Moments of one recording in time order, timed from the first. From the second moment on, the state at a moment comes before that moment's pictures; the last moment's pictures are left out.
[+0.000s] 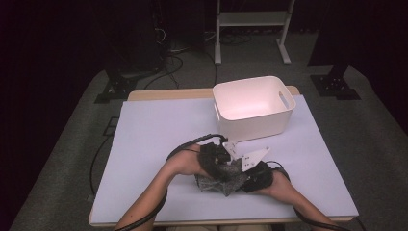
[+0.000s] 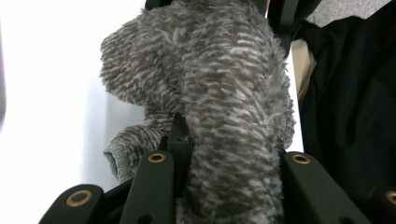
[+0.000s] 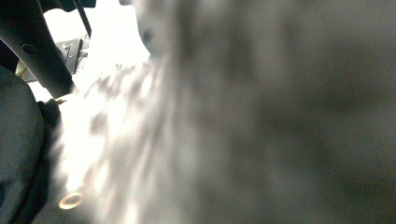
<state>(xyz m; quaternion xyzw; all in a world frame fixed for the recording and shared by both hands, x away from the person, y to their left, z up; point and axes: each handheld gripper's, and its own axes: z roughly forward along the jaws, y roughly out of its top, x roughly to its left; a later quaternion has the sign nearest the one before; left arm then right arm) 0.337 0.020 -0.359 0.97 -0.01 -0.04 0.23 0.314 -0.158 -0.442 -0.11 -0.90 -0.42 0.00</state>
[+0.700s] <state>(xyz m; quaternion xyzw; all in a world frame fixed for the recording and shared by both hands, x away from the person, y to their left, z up) 0.348 0.094 -0.359 0.97 0.07 -0.03 0.22 0.315 -0.159 -0.442 -0.11 -0.90 -0.41 0.01</state>
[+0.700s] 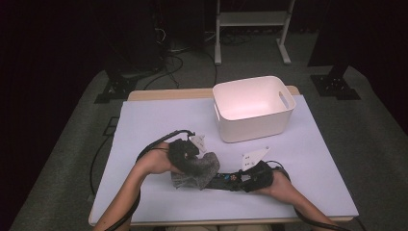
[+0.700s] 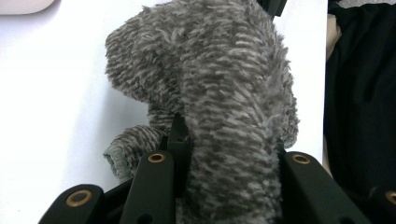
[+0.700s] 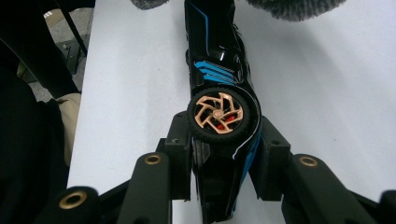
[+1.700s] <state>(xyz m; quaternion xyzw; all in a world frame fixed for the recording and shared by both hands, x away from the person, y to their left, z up) 0.343 0.014 -0.358 0.98 -0.01 -0.05 0.21 0.312 -0.167 -0.440 -0.12 -0.90 -0.42 0.01</state>
